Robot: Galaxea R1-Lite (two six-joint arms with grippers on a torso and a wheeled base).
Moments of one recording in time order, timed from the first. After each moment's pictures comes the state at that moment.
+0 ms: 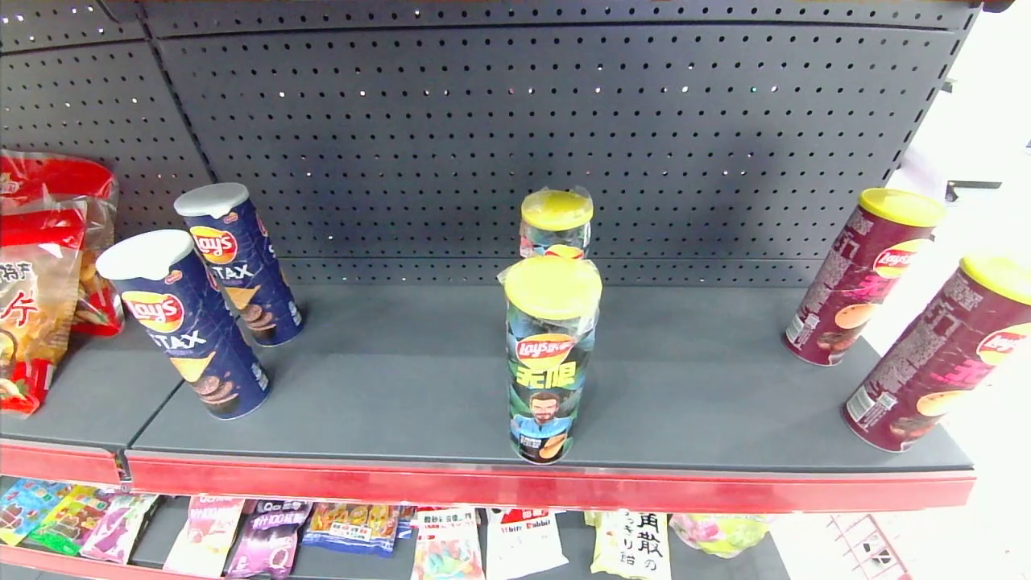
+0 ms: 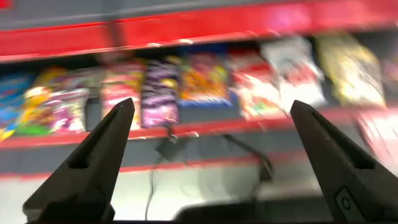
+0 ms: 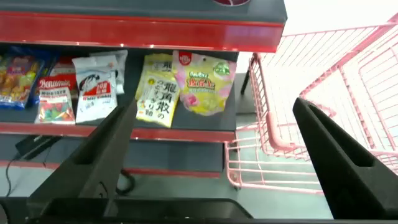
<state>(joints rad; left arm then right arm) -0.17 0.21 -0.30 0.44 0.11 0.02 -0.01 0.06 -0.34 0.56 -0.01 -0.03</state>
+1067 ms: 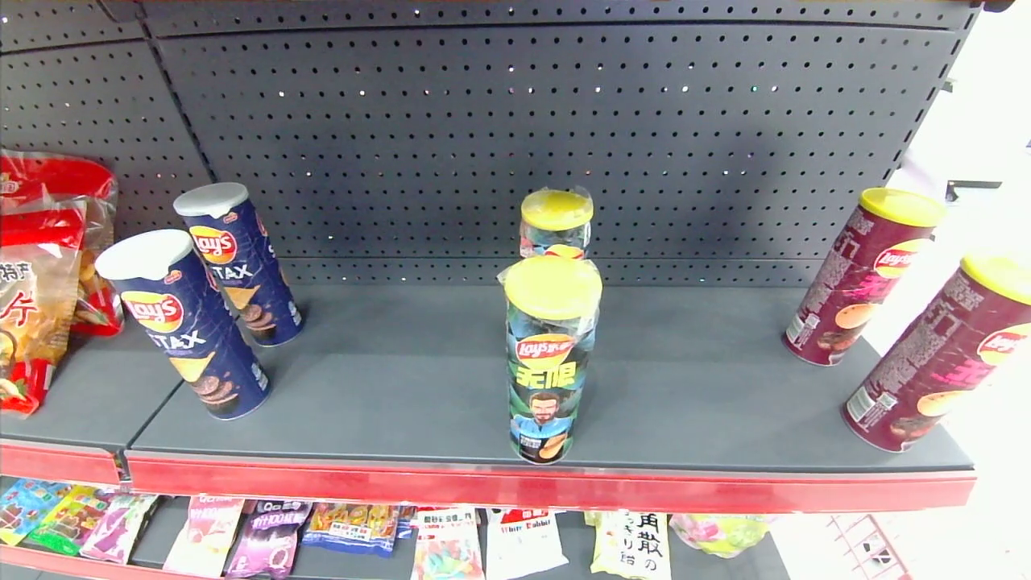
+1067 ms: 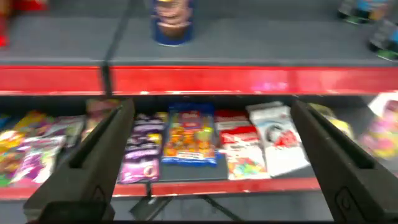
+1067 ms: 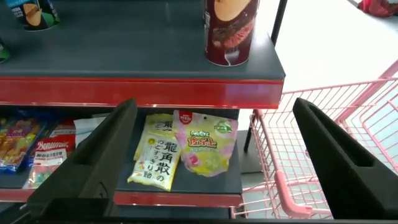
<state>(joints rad) -0.13 0.09 -0.01 0.00 0.02 -0.04 0.00 0.00 0.00 0.00 -0.01 -0.01</state>
